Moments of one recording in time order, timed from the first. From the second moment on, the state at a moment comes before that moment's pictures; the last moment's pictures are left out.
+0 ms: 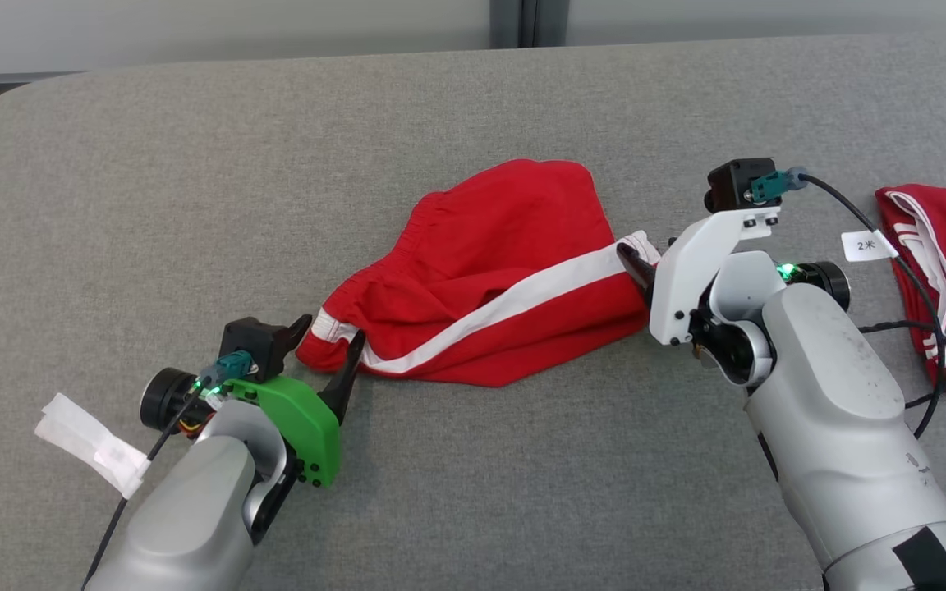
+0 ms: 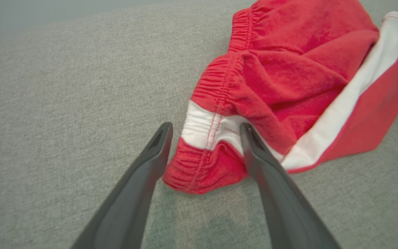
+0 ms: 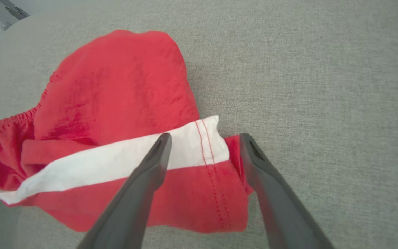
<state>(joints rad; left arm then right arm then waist) -0.58 0.22 -0.66 0.79 -0.55 -0.13 -0.16 -0.68 -0.05 0.15 0.67 0.33 0.13 0.44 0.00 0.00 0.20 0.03</state>
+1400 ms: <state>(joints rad) -0.69 0.25 -0.81 0.78 -0.77 -0.13 -0.26 -0.79 -0.10 0.32 0.73 0.46 0.13 0.29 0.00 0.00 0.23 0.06</state>
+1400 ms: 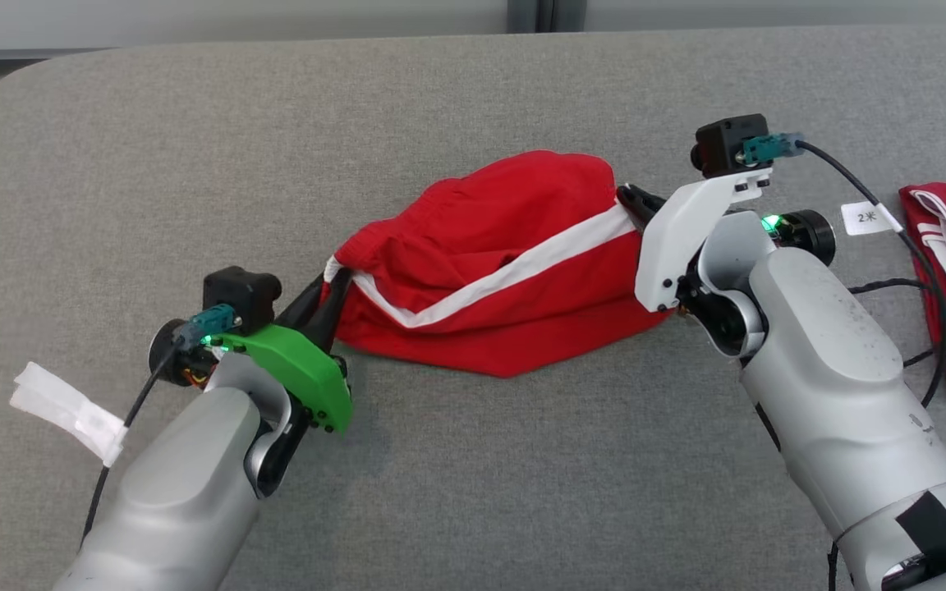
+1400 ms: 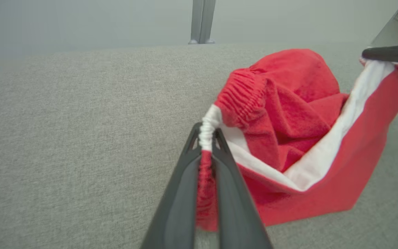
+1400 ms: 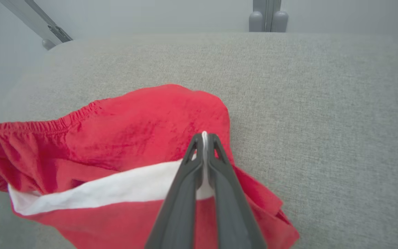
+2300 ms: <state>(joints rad) -1.09 0.24 -0.55 0.57 -1.14 -0.08 -0.18 -1.10 -0.14 0.16 0.49 0.40 0.13 -0.01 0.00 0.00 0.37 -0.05</state>
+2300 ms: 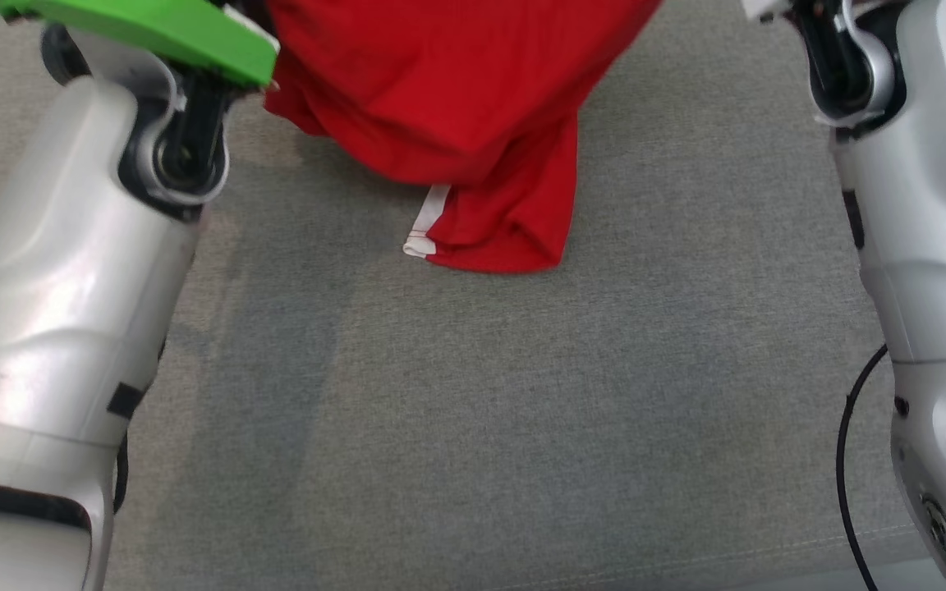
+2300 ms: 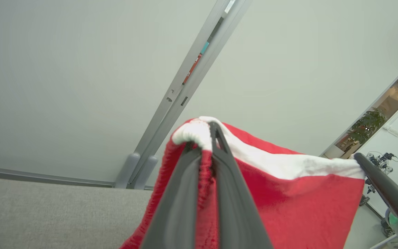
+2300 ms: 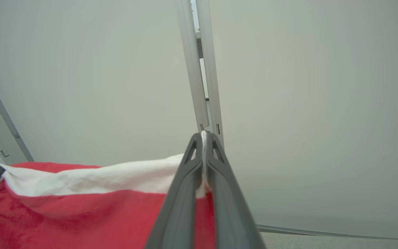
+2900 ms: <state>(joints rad) -0.97 0.20 -0.51 0.41 -0.93 -0.13 -0.26 -0.95 -0.31 0.32 0.48 0.37 0.13 -0.26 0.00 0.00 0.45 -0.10</state>
